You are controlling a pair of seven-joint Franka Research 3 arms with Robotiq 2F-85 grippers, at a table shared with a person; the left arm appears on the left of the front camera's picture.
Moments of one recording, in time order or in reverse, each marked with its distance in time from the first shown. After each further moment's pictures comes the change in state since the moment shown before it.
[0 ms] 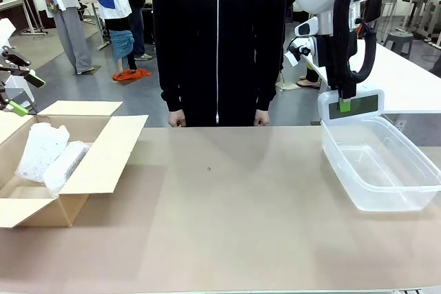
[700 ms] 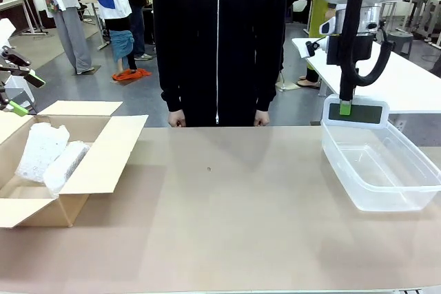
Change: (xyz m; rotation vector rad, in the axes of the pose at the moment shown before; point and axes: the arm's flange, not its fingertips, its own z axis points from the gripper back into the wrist) left arm 0.000 0.000 0.000 0.000 0.001 0.001; right arm -0.052 -0.027 -0.022 0.182 -0.195 -0.497
